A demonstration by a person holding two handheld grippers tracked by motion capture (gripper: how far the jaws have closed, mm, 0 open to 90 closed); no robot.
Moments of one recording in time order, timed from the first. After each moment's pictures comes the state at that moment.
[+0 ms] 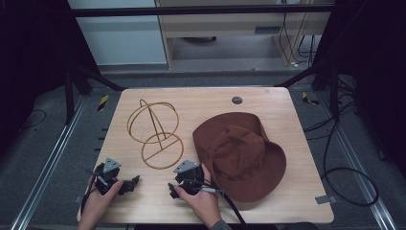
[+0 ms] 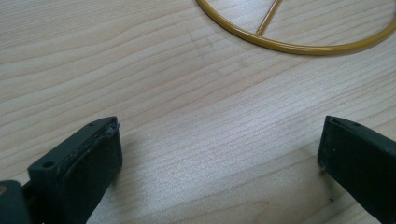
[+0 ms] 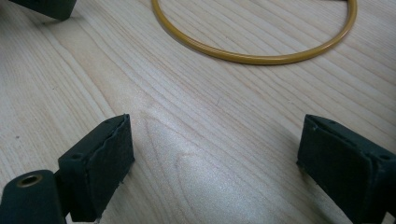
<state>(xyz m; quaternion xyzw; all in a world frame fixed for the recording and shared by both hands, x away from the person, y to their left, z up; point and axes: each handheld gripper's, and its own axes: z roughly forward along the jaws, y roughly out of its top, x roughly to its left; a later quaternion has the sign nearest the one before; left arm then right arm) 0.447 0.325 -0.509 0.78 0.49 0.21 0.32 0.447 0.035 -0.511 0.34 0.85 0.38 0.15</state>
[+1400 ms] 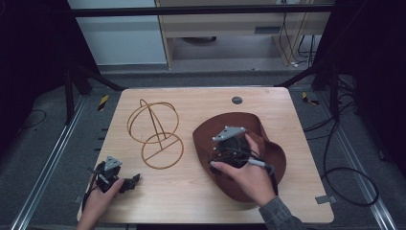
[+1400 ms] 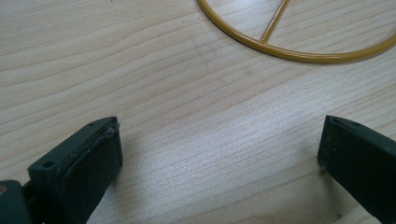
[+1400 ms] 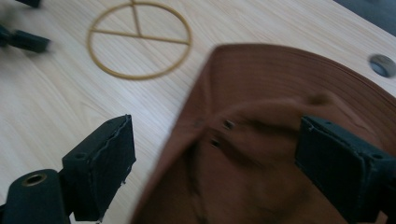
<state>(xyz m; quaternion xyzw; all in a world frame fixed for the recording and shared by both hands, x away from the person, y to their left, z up) 0.452 0.324 -0.509 0.78 0.49 0.21 0.32 0.457 -0.087 -0.360 0.36 0.85 0.32 0.19</state>
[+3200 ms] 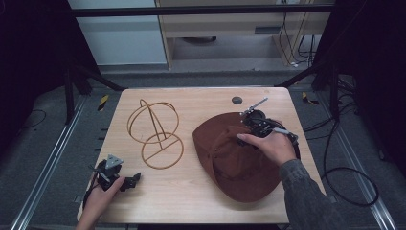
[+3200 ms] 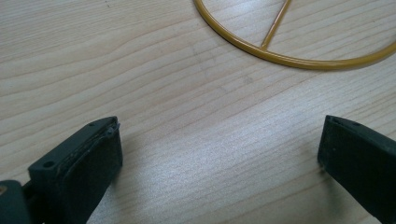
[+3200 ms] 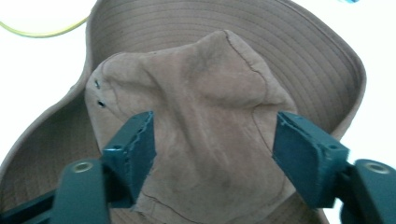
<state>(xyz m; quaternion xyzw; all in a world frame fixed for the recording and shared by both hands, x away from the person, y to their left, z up) 0.458 0.322 -0.509 0.78 0.49 0.21 0.32 0.536 -0.155 -0.360 0.42 0.87 0.23 0.12</state>
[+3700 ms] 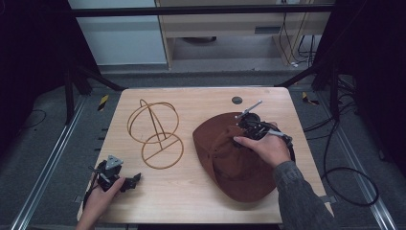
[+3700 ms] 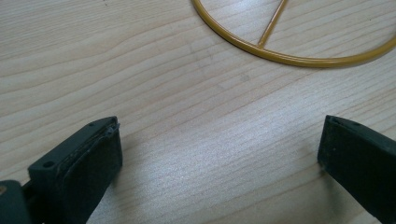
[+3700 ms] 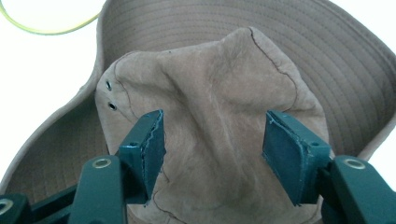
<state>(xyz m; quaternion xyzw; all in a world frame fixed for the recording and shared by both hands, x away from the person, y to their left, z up) 0.456 0.322 -0.508 0.79 0.49 0.21 0.32 0.538 -0.145 -0.374 0.42 0.87 0.23 0.11</state>
